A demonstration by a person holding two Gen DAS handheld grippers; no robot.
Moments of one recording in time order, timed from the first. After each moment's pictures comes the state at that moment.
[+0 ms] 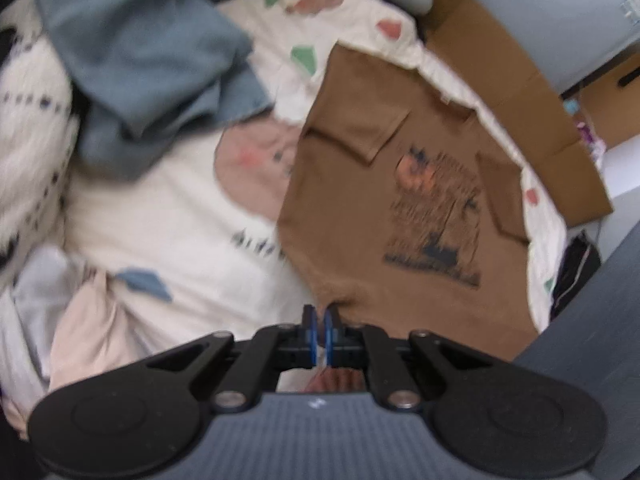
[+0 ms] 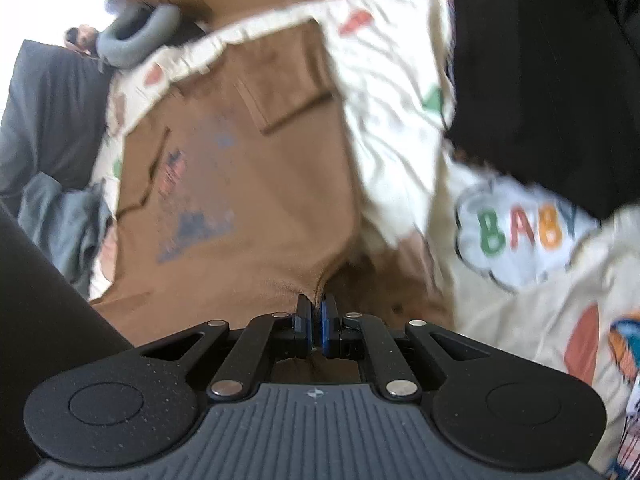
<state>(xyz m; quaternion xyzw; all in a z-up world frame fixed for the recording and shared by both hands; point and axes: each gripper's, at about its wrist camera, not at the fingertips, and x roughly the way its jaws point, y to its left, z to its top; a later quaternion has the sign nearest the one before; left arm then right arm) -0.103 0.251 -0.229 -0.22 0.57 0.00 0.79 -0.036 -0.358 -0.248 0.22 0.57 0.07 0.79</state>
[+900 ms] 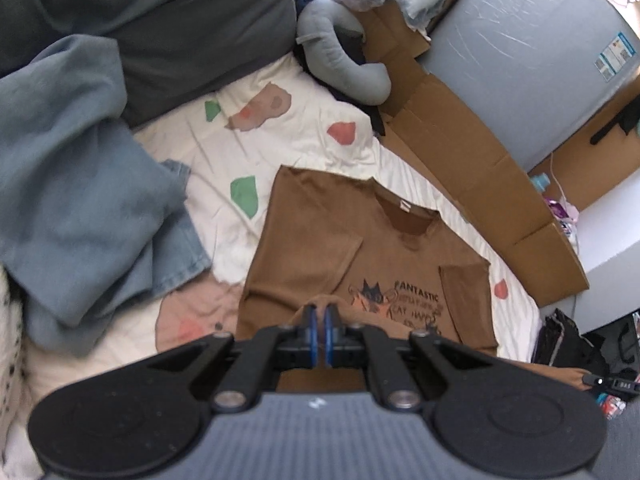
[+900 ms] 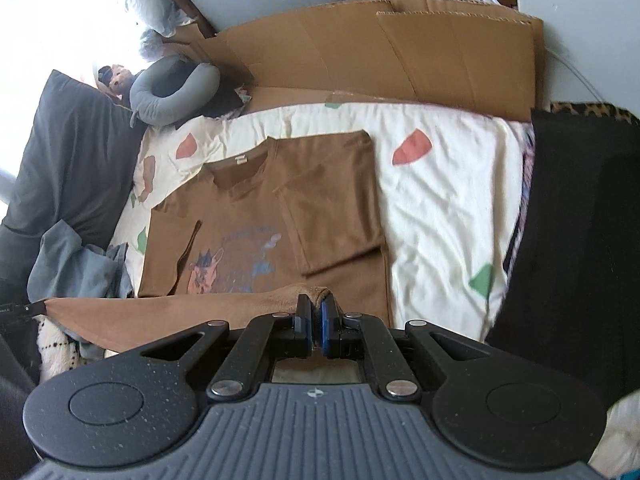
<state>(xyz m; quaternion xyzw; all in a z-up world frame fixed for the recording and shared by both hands) 0.042 0.249 -0.188 -0.22 0.49 -0.02 0.85 0.103 -0.363 -0.196 0.20 0.50 0.09 0.84</state>
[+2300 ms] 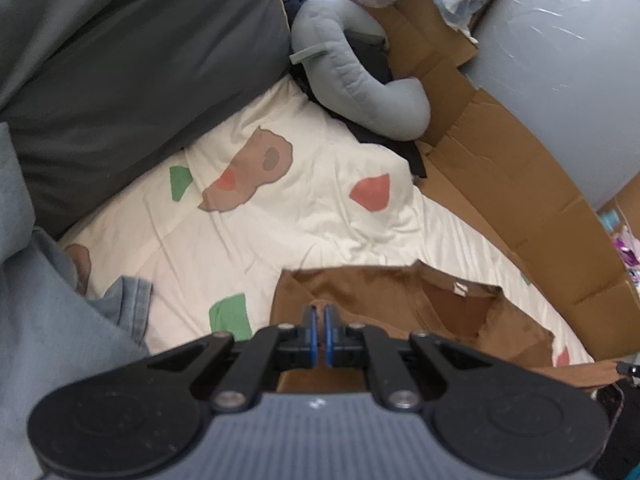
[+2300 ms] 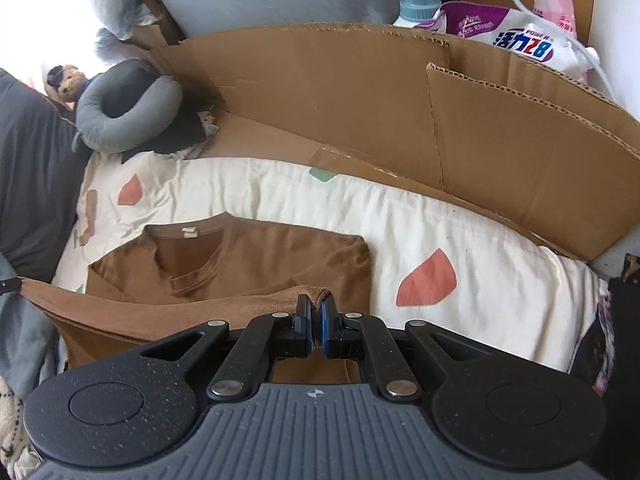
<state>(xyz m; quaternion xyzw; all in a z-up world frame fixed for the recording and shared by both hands) 0.256 0.253 -0.252 -0.17 0.49 0.03 0.85 0.323 -0.343 -0.250 0.14 0.50 0.07 0.85</state>
